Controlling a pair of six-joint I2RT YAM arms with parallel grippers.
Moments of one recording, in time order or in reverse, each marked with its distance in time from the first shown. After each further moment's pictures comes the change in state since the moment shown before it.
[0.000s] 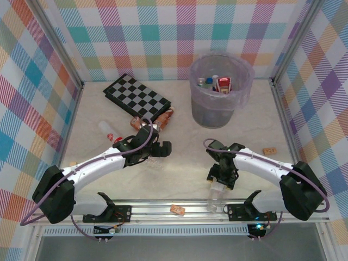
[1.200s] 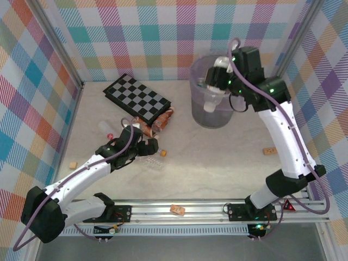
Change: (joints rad) left arm 0.130 -0.212 -0.073 -0.092 -0.005 -0.037; right arm -0.226 0.280 1.480 -0.143 0.283 -0.615
